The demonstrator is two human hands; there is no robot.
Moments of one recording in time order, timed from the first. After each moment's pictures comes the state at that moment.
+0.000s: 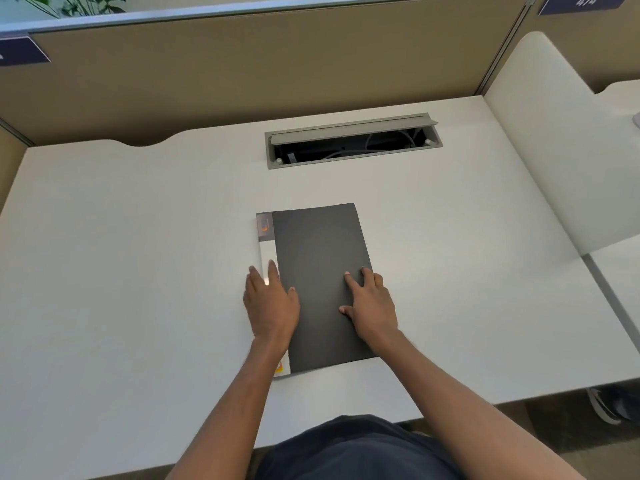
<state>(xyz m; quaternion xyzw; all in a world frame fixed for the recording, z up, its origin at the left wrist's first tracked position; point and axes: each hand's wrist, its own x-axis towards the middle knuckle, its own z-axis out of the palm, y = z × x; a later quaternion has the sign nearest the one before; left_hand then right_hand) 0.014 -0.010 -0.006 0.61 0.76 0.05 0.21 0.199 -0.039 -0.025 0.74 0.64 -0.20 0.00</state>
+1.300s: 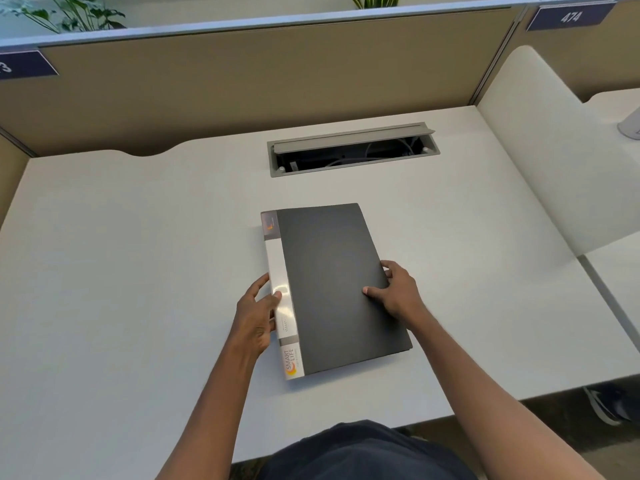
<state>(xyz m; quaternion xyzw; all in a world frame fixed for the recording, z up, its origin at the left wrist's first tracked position) -0.042 -0.003 -0.012 0.19 0.61 0.38 0.67 0.243 -0.018 -0.007 0.78 0.40 -0.42 -0.24</state>
